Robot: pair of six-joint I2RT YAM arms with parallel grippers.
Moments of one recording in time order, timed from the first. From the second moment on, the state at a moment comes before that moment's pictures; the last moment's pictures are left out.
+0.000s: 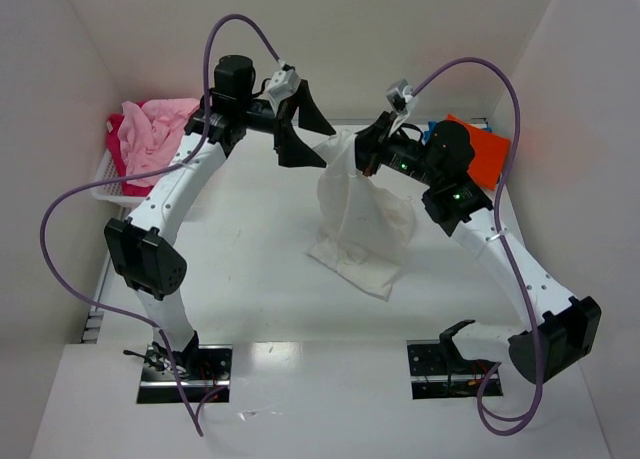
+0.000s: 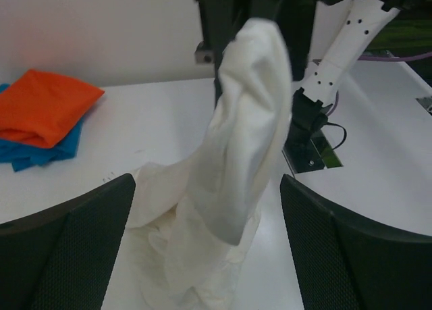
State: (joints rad) left arm -0.36 1.82 1.94 -0.37 1.41 0.18; right arm 0.45 1.24 1.22 0.18 -0.60 0.31
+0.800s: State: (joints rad) left arm -0.36 1.83 1.95 -0.41 1.41 0.16; right arm 0.45 1.23 1.19 0.17 -0.55 0.28
